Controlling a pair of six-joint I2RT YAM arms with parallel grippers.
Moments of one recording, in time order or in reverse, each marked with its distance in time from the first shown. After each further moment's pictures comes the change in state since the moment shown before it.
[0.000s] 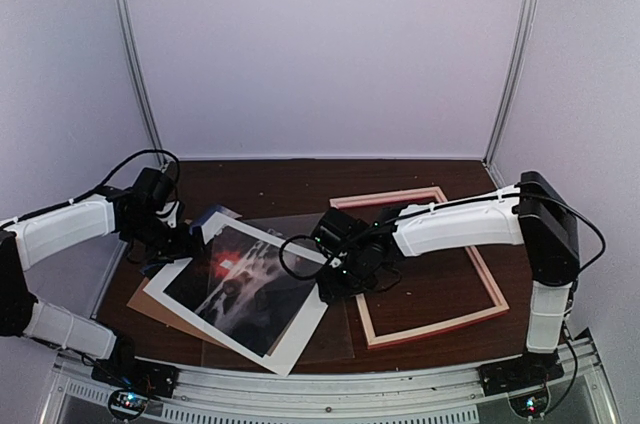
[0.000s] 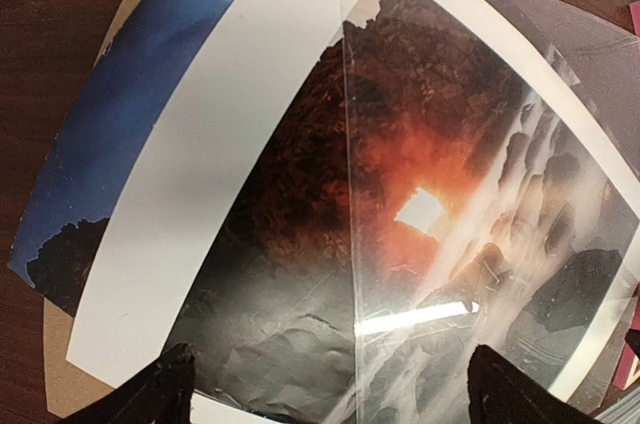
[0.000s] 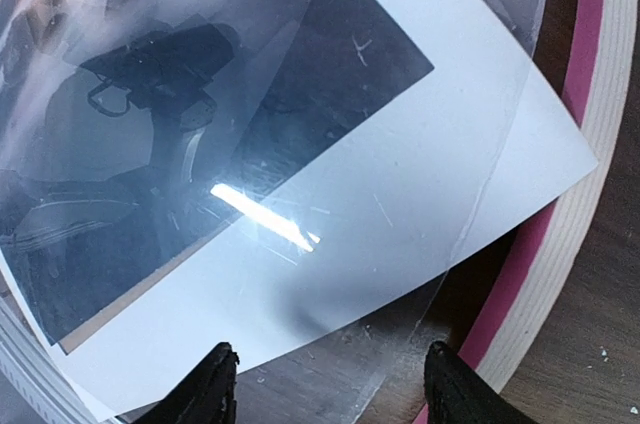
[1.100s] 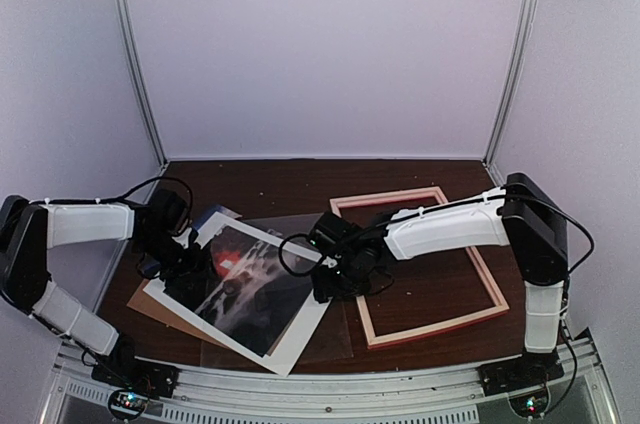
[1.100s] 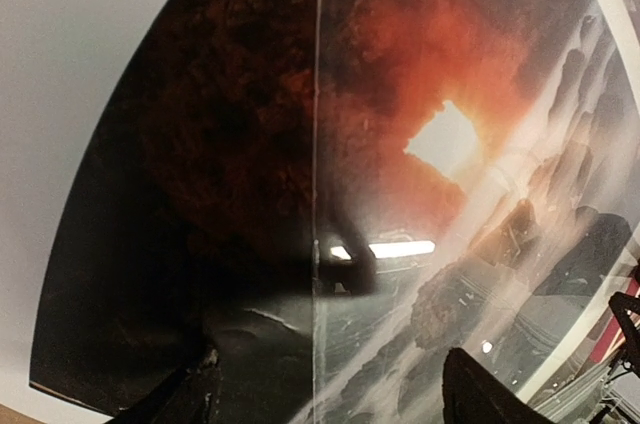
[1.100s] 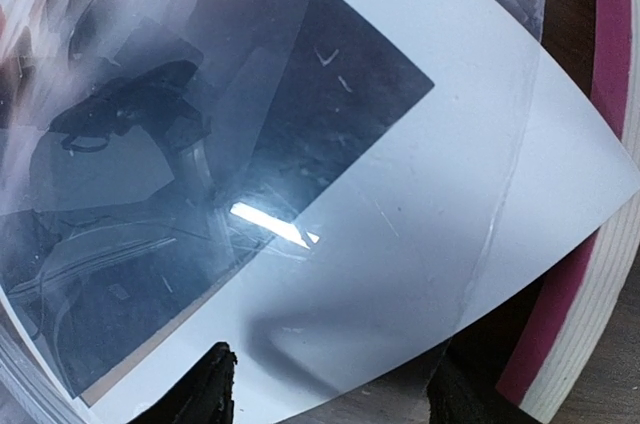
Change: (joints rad) left arm 0.000 0.158 -0.084 0.082 0.197 -0.080; right arm -0.002 0.068 0.014 0.059 -0.005 0.126
